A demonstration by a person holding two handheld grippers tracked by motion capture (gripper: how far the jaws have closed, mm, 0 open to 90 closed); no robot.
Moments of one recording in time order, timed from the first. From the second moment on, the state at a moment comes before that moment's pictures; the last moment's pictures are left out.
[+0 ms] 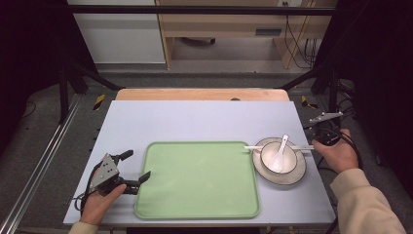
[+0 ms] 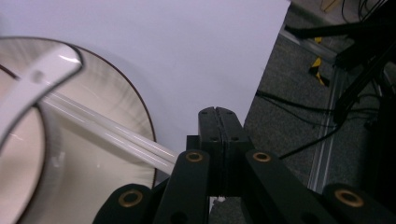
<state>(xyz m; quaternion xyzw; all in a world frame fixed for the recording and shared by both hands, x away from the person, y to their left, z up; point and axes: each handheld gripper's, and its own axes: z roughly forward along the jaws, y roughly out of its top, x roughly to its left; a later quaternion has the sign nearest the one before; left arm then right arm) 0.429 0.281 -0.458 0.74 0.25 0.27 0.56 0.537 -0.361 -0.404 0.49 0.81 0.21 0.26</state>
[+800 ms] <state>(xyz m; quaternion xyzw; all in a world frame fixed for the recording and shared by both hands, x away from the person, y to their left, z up) 0.429 0.278 -0.459 0.75 0.25 0.27 0.55 0.511 -0.374 -0.433 0.50 0.82 0.18 0.21</state>
